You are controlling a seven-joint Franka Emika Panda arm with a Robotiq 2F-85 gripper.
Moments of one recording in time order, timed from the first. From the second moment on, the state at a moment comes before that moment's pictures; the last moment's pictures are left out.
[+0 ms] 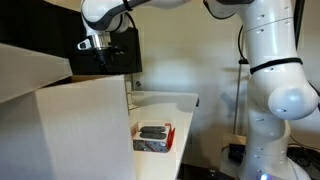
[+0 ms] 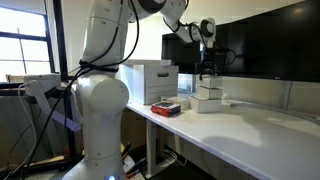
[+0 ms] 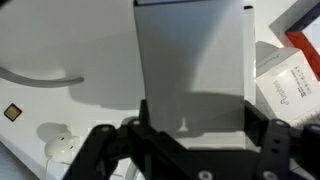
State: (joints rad) arm 0.11 0.19 0.06 -1.63 -0.11 1.80 -0.86
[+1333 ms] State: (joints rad) arm 0.09 0.24 0.07 -1.55 -0.11 1.72 -0.85
